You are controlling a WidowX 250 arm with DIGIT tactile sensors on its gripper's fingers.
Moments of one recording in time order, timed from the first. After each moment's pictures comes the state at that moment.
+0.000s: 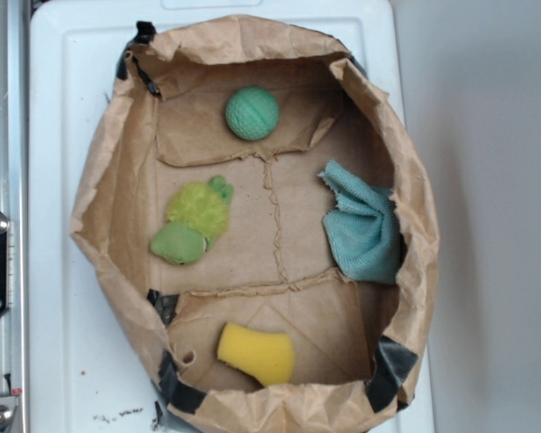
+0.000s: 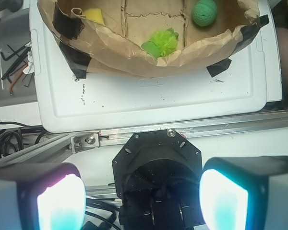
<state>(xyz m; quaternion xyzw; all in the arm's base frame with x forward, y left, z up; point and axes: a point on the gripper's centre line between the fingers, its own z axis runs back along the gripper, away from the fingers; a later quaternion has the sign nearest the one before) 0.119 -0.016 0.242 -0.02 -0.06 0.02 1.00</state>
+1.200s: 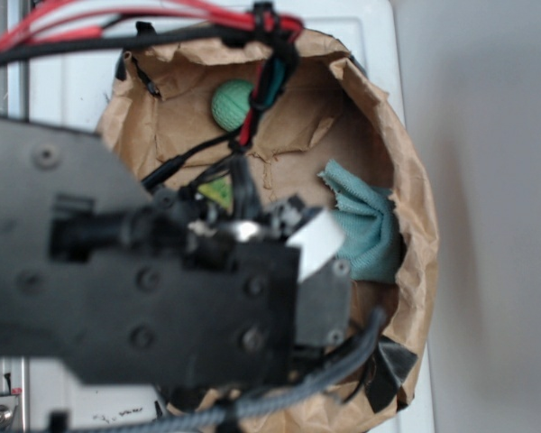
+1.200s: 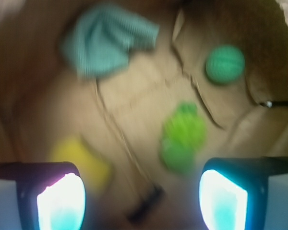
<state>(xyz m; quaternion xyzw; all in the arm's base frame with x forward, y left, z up) 0.282 -0.002 0.140 0.00 -0.13 0.38 0.92</state>
